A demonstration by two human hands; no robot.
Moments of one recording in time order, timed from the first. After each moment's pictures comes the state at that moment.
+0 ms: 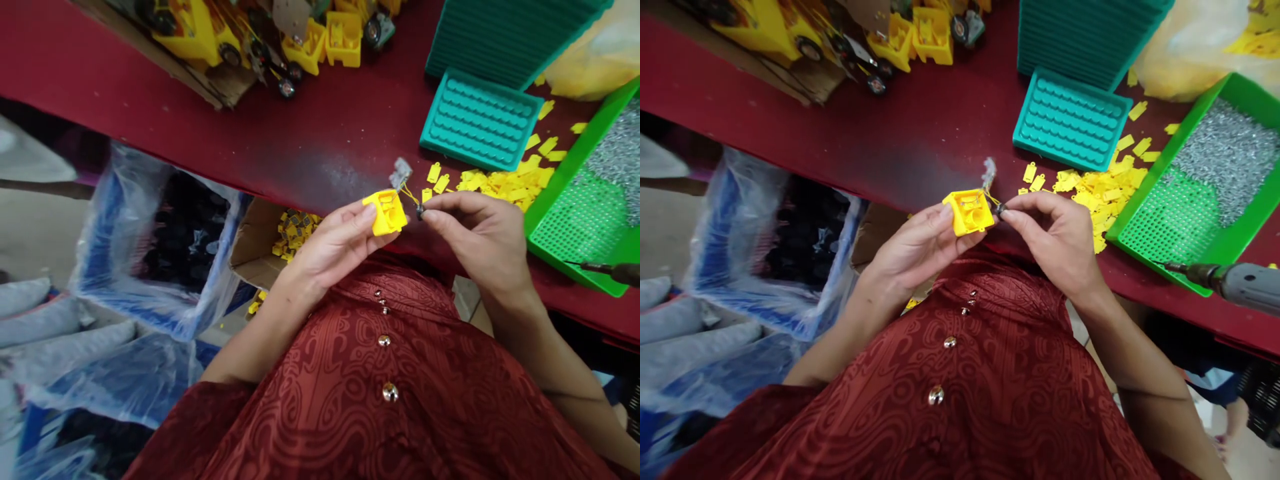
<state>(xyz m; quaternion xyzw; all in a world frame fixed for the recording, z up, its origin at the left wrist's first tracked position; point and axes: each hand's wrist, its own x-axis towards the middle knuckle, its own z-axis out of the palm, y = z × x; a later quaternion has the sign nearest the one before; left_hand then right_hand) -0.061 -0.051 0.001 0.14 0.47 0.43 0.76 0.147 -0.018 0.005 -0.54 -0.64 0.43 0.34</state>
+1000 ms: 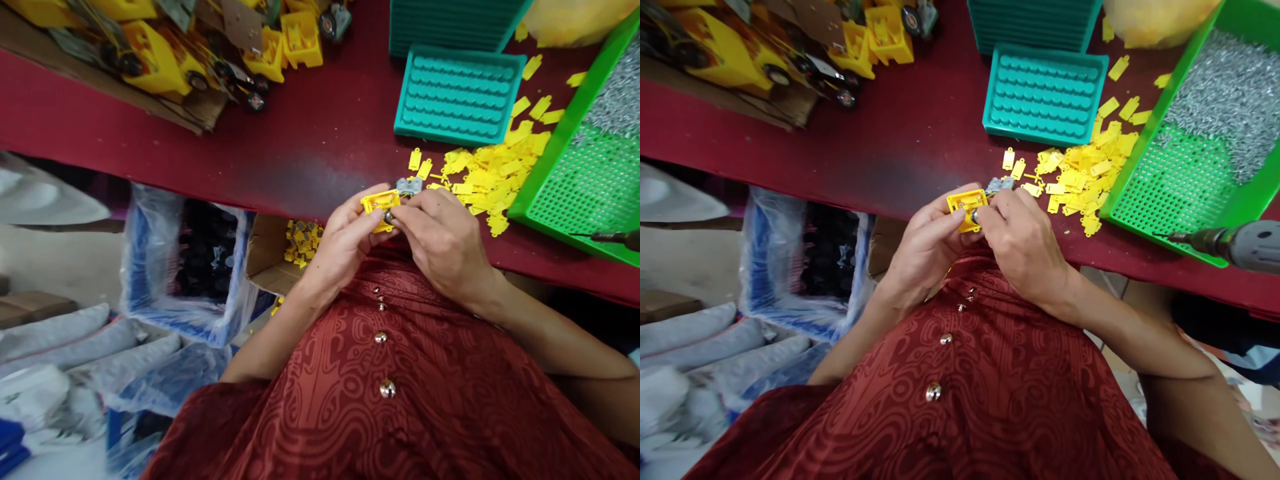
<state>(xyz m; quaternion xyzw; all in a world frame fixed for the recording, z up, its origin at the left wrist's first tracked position) -0.033 -0.051 -0.003 0.20 0.49 0.44 0.72 0.141 -0.038 -0.012 -0.42 -0.86 0.08 0.29</state>
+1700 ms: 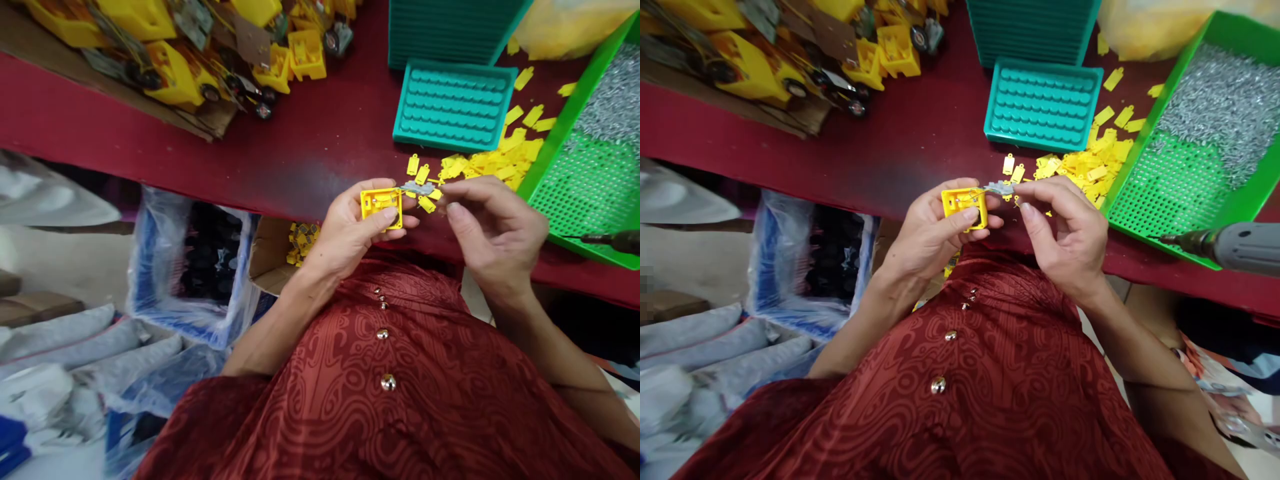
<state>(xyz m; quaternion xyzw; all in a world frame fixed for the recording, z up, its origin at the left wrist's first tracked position) -0.029 -0.032 0.007 0.24 0.46 0.43 0.74 0.170 -0.038 -0.001 -0.47 -0.66 0.31 0.50</state>
